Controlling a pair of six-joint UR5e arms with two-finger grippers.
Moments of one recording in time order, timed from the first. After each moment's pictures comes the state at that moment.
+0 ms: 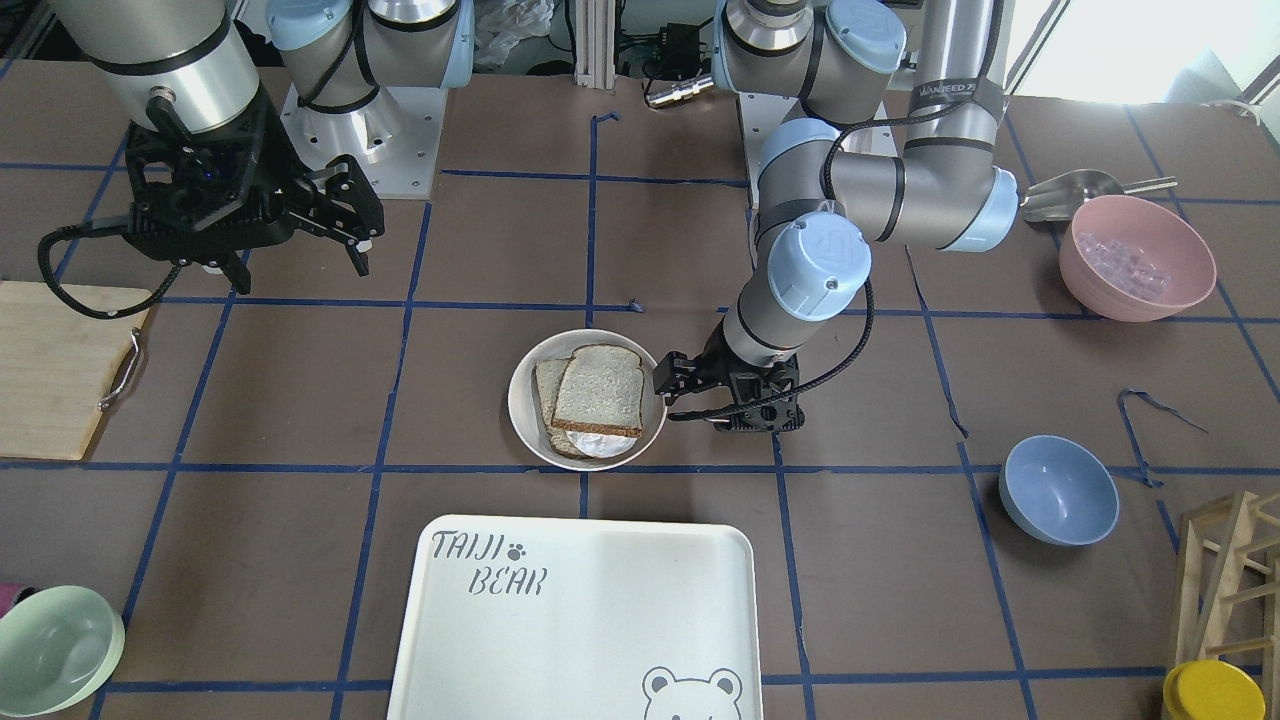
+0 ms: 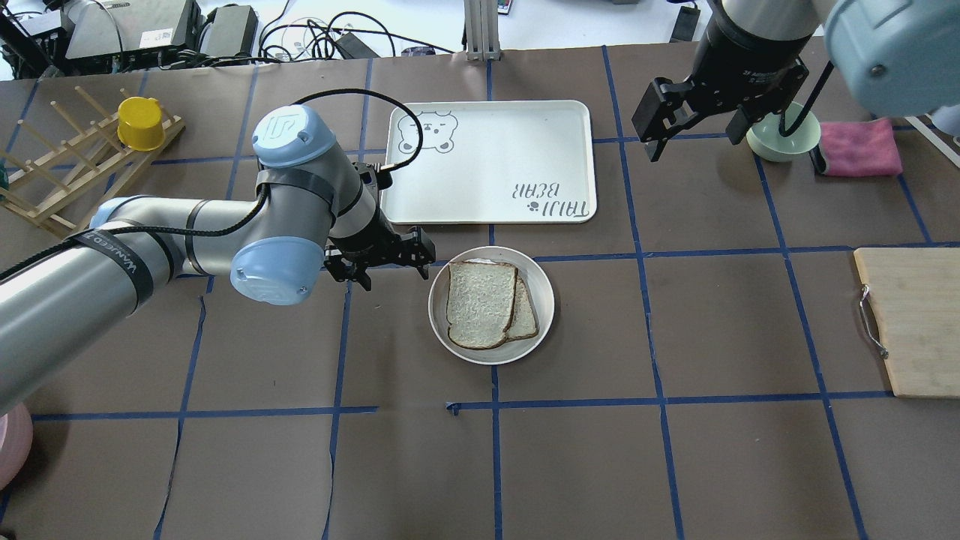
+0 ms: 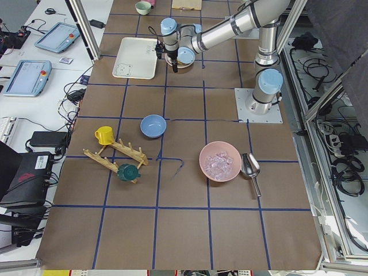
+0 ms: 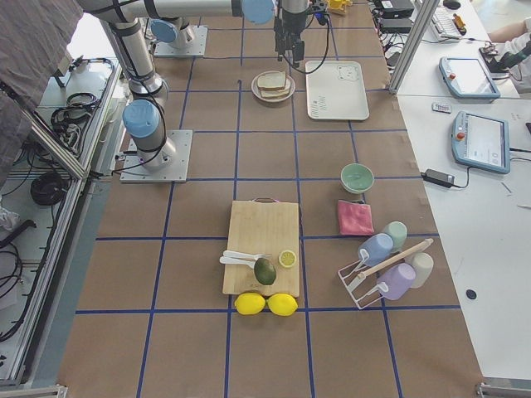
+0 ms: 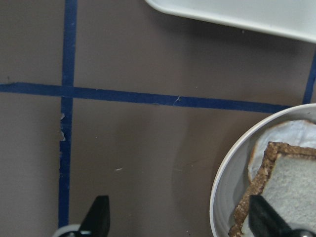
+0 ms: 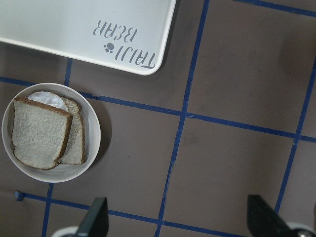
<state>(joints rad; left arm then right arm) -1.69 -1.87 -1.94 -0.97 1.40 -0.20 1.59 -1.53 1.52 -1.60 -1.54 -0.18</state>
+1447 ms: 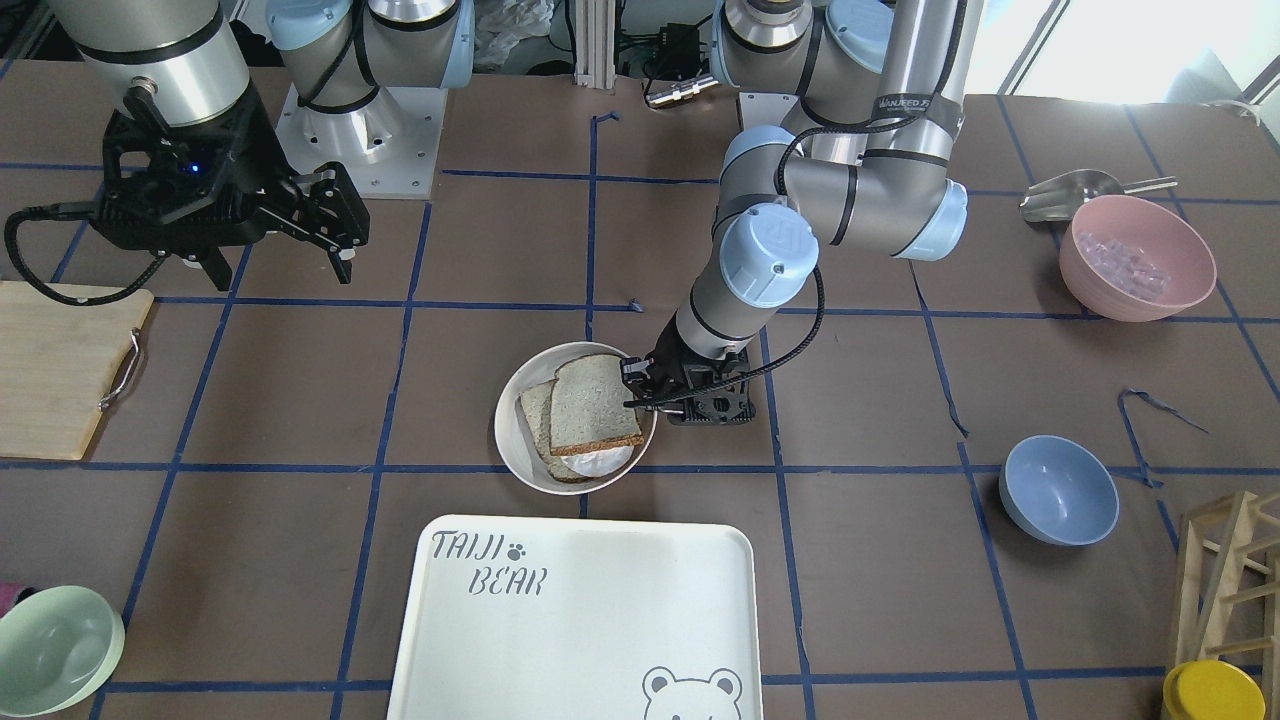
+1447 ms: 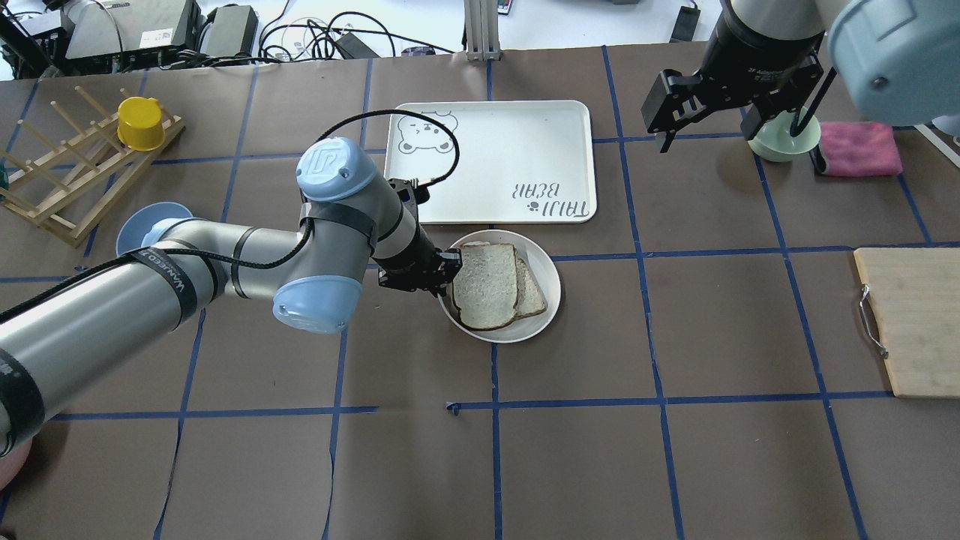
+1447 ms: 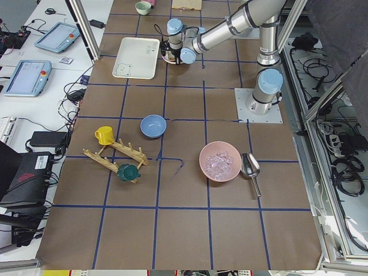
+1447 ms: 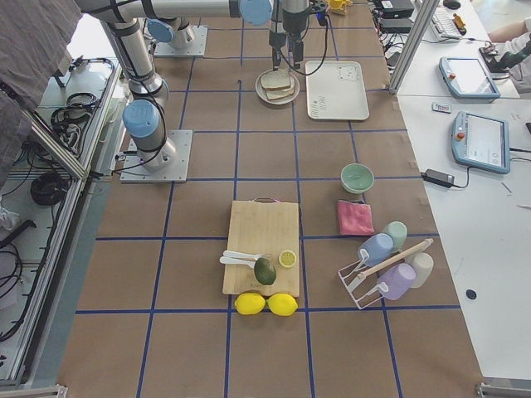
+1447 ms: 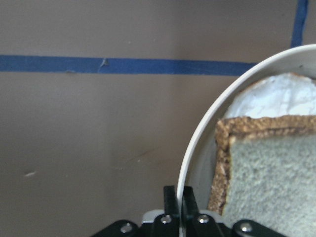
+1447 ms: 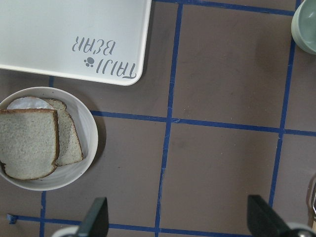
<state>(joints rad) -1.74 -1.89 -1.95 -0.84 1.30 -0.34 1.58 -1.54 1.53 -1.64 -1.58 -0.10</state>
